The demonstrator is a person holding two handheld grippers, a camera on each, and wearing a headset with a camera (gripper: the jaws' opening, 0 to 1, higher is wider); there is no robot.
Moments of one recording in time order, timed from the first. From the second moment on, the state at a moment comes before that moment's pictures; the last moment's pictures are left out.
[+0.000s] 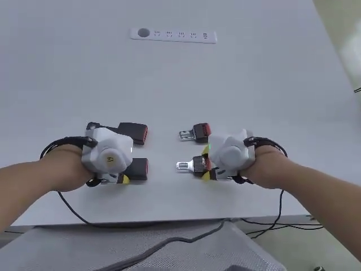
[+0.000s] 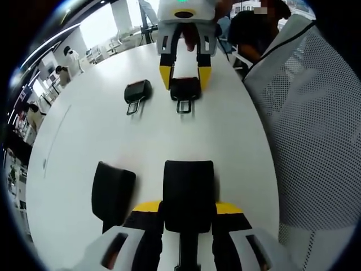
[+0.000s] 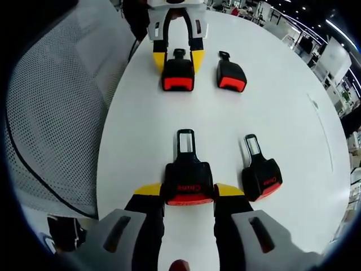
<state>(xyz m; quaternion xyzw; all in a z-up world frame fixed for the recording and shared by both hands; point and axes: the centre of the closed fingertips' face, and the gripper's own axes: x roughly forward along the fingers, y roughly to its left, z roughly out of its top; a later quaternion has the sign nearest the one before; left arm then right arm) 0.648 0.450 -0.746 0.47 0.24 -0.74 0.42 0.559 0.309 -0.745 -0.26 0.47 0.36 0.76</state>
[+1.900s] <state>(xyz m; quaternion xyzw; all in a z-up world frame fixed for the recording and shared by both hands) 0.649 0.452 -0.747 0.46 0.26 -0.73 0.43 0.599 0.377 -0.743 -0.24 0.43 0.36 0.79</state>
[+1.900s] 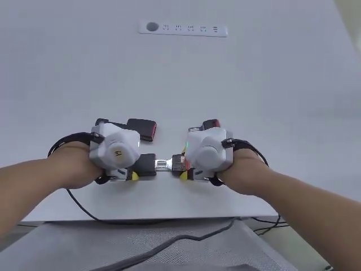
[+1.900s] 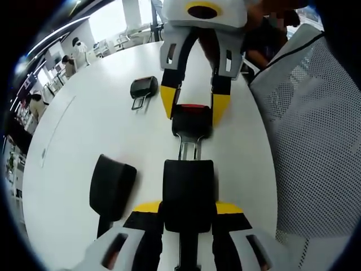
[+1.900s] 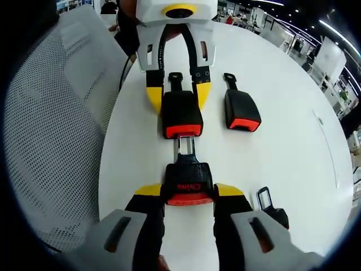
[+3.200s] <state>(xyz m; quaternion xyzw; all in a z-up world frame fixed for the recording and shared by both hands) 0.648 0.451 -0.749 0.46 0.25 -0.74 0.42 0.610 0.392 -0.744 -0.25 0.43 0.38 0.78</state>
